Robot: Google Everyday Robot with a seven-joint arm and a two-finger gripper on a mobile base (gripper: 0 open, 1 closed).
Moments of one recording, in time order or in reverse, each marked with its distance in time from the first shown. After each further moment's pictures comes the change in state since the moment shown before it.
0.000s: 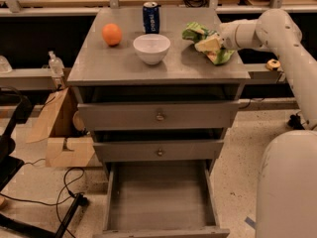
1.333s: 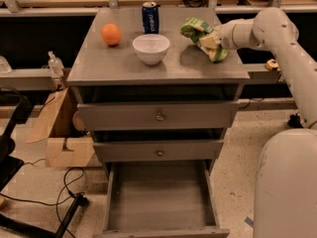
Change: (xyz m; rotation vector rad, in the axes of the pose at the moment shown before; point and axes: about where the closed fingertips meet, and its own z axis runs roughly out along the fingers) arm -0.004 0.008 0.006 -0.014 0.007 -0.009
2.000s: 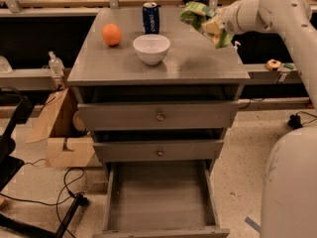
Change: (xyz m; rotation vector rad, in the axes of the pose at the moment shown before) arm -0.053 -0.005 -0.037 0.038 0.000 -0.082
